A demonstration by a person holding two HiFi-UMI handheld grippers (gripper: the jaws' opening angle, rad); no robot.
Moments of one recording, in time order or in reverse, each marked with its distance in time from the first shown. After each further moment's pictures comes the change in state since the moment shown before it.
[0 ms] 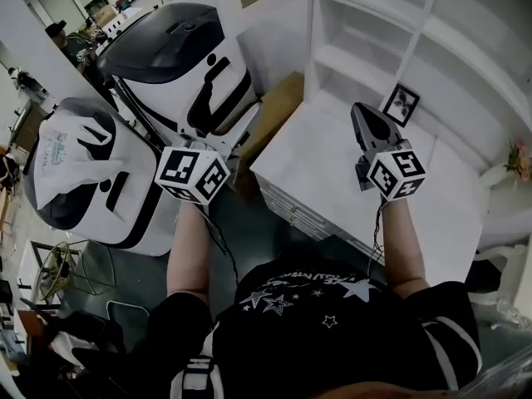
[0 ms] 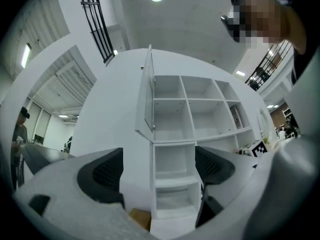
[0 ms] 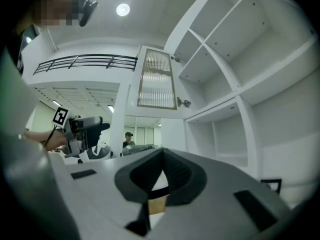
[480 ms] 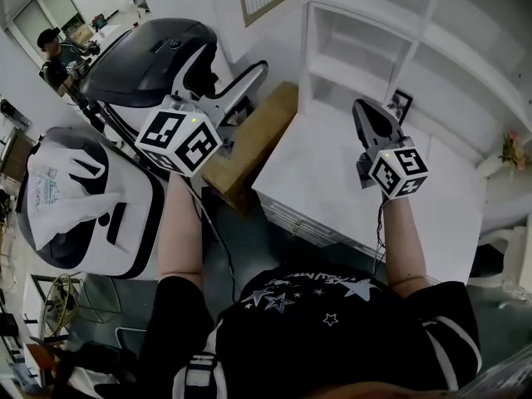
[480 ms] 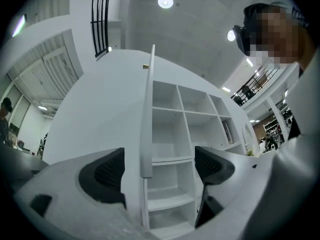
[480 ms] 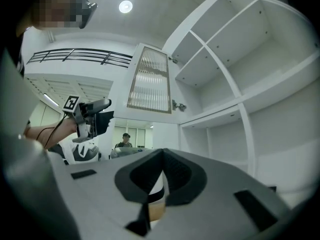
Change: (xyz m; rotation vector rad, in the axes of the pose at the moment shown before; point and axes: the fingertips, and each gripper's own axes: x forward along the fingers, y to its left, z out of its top) left arm 0.082 0.033 0.064 -0.058 -0.077 -0.225; right arm 0.033 -0.011 0.020 -0.031 -0.024 -0.109
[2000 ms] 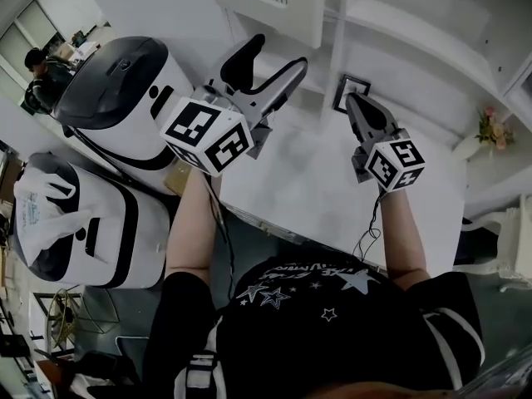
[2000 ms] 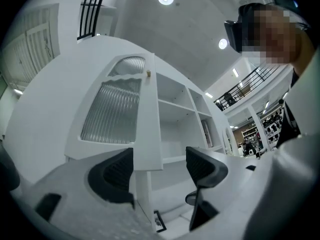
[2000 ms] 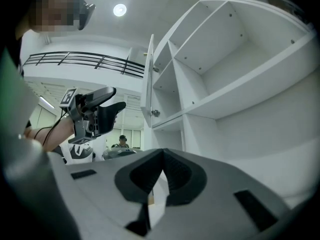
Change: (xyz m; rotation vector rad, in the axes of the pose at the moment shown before) left arm 0.151 -0.191 -0.039 -0.038 0.000 -0.239; right arm -0.086 -0.137 0.007 0.028 -0.011 -0.046
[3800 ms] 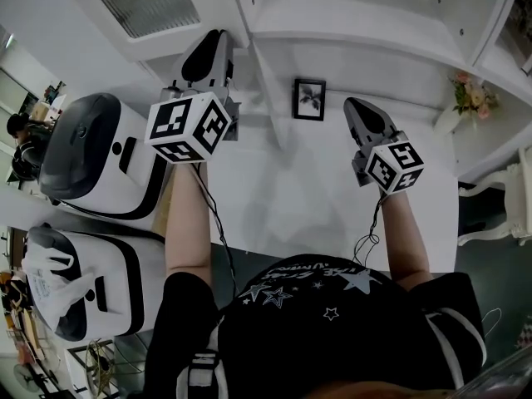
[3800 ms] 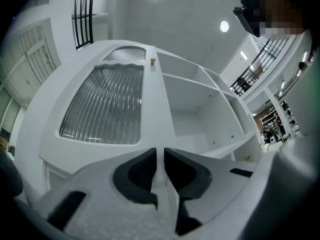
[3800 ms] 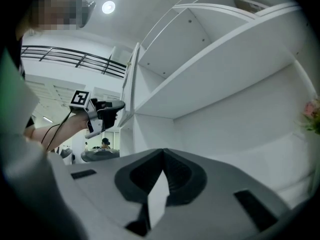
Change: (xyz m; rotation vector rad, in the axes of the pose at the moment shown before) left arm 0.143 0.048 -0.038 0.089 0.028 0.195; right arm -0.061 -0.146 -0.016 0.058 -0.010 -0.209
